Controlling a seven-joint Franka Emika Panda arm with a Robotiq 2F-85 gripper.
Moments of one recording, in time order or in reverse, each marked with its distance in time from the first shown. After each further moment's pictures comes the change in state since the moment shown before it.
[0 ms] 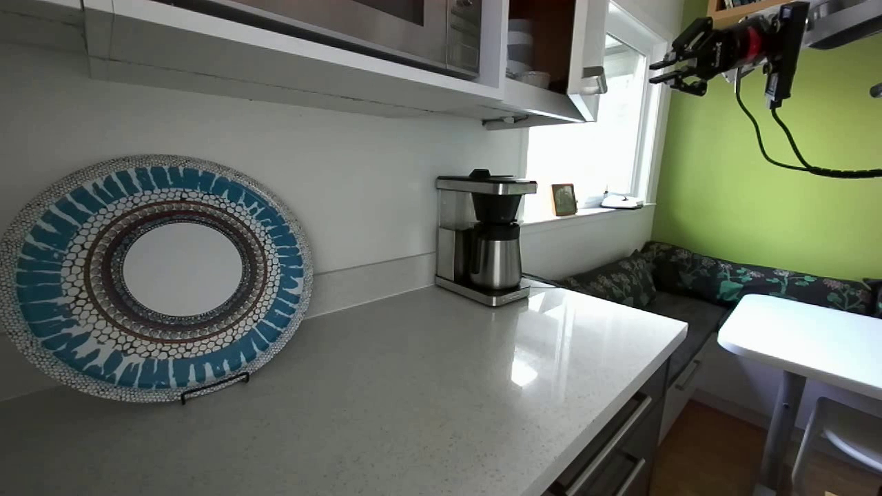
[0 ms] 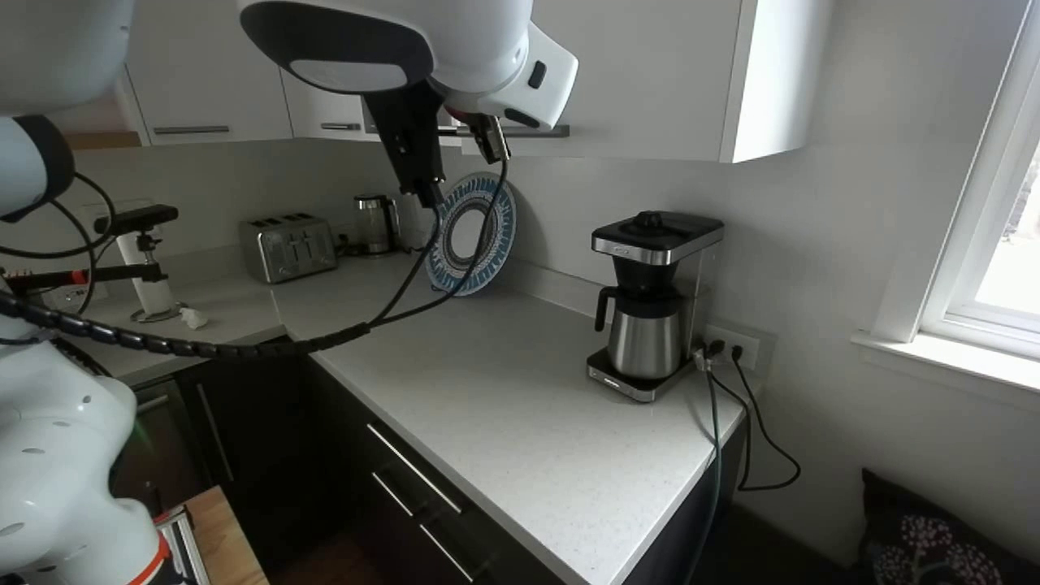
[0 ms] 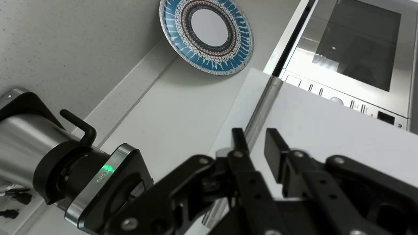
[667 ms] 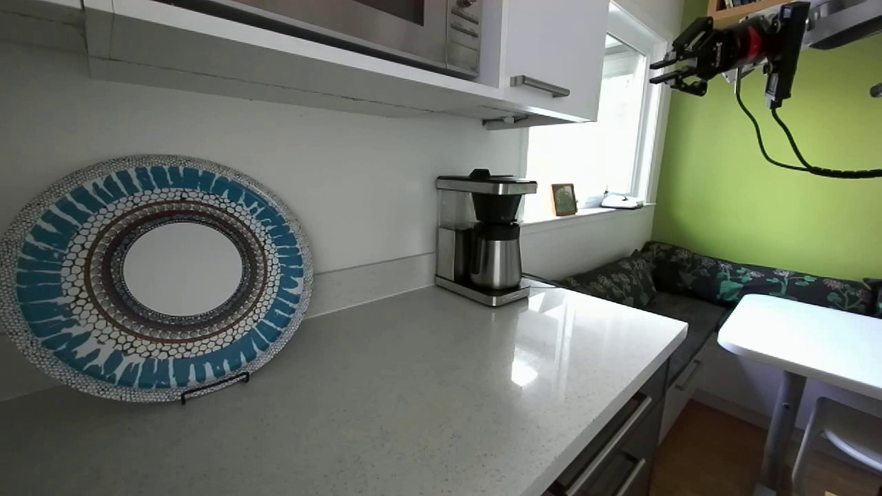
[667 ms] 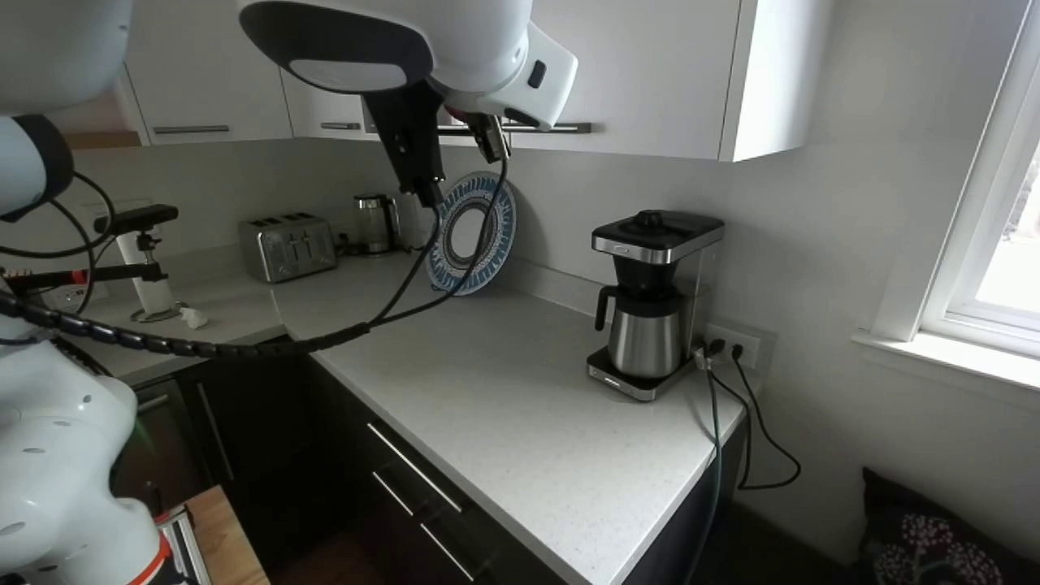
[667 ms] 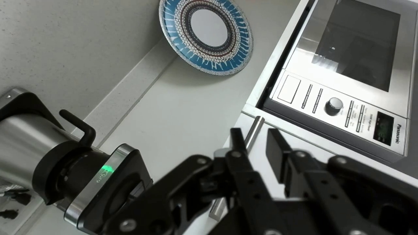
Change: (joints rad) arm 0.000 -0.001 0.001 -0.002 0.001 0.000 -0.001
